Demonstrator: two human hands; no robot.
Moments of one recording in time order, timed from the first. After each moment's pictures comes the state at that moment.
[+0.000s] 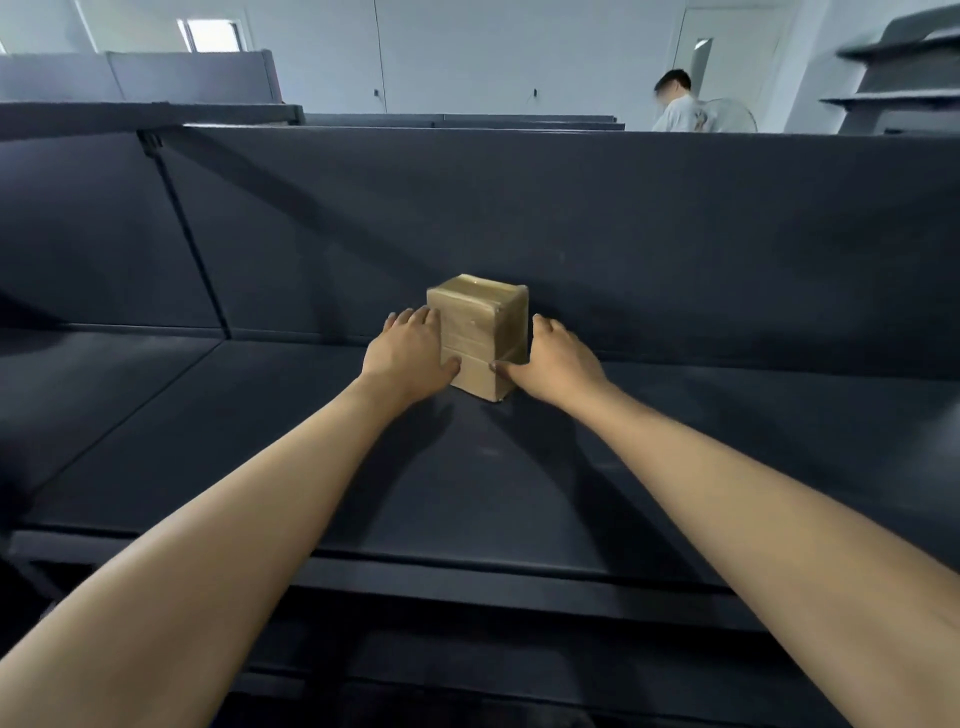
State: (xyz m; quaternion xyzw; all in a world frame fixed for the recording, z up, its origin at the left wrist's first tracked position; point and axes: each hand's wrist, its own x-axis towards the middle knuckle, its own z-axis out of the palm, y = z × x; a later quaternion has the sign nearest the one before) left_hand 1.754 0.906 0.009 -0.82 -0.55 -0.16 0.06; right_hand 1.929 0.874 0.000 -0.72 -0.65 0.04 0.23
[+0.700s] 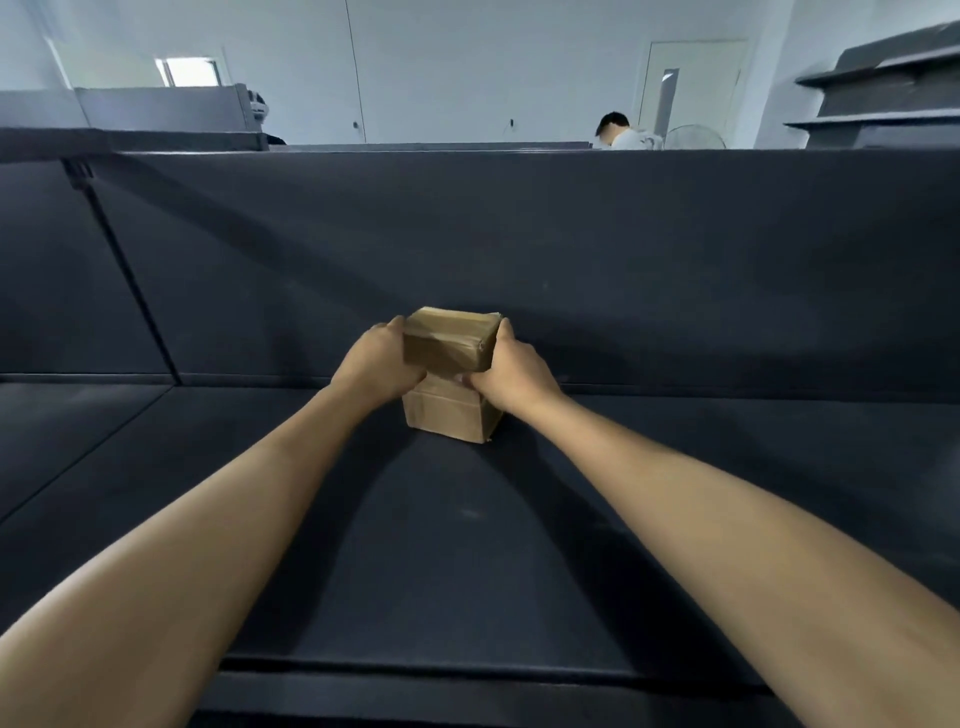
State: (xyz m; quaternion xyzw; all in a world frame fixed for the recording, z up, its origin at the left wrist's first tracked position) left_hand 1.764 0.981 0.012 -0.78 -0.56 -0.25 -0.07; right_hand 1.925 0.943 -0.005 -0.71 -0.63 0.12 0.31
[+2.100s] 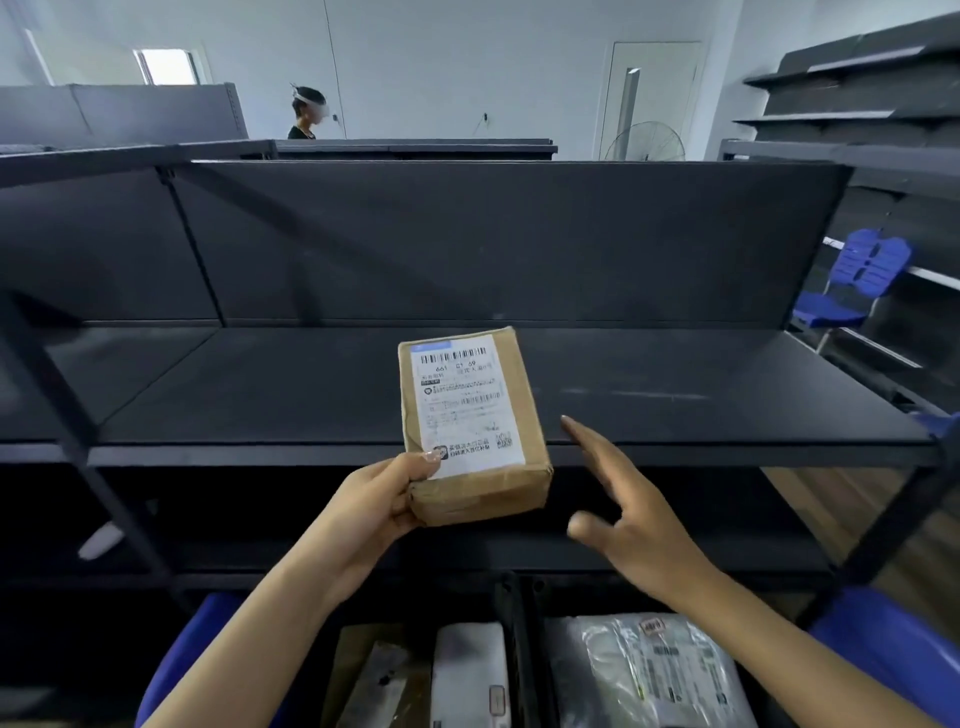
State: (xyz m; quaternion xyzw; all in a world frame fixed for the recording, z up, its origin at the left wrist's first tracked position) left_hand 1.726 0.569 -0.013 -0.48 -0.41 -0.38 -0.68; right_hand 1.970 0.496 -0.036 -0.53 -0.67 0.28 0.44
